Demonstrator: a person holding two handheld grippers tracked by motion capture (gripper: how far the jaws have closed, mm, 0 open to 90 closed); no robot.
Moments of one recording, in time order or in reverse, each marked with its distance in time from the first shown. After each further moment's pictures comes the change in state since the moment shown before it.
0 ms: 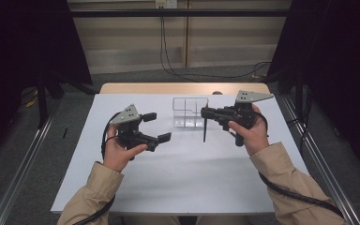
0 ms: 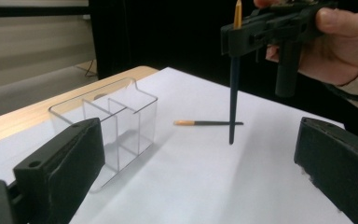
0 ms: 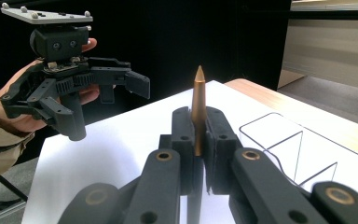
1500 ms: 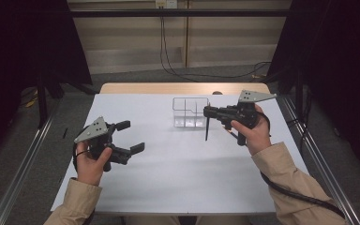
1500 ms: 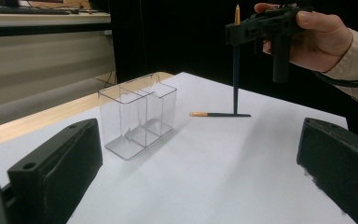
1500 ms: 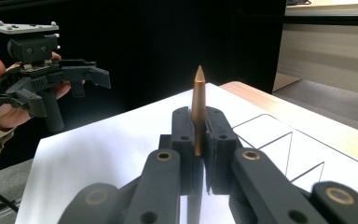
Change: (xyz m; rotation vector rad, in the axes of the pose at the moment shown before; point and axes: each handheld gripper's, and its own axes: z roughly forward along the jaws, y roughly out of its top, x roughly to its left) left arm 0.001 -0.026 -0.072 -0.071 0.063 0.026; right arm -0.004 -0.001 -0.006 -0.014 -0.014 -0.011
